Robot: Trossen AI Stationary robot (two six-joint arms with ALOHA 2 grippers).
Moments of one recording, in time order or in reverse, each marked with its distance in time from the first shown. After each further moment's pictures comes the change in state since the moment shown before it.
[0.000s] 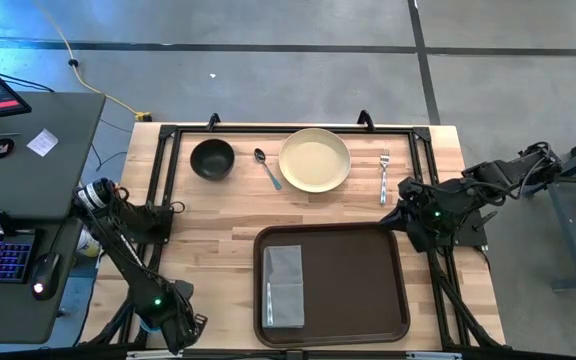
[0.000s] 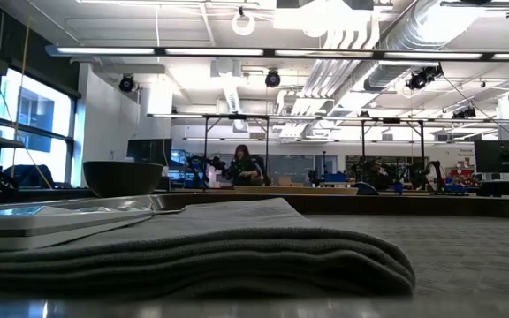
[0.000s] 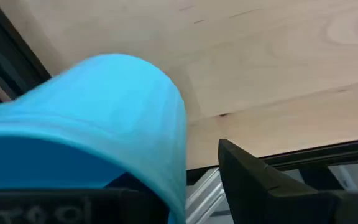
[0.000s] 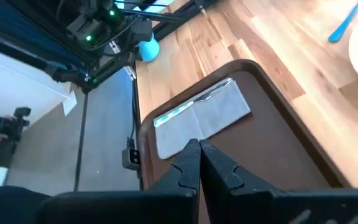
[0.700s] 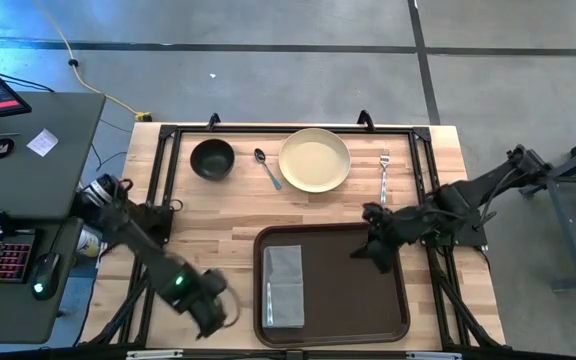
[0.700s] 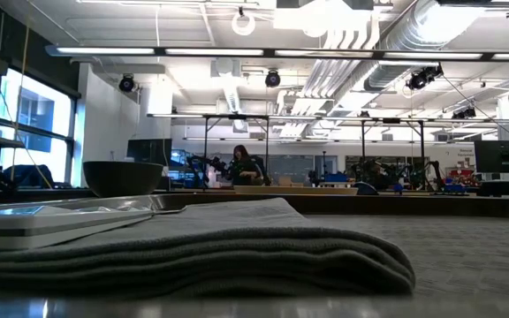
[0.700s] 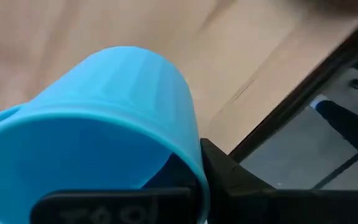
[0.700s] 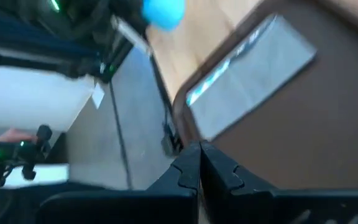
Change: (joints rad) left arm 0.259 0.000 0.295 -0.309 -0.117 0.866; right arm 0.051 0.265 0.000 0.216 -0.135 0.313
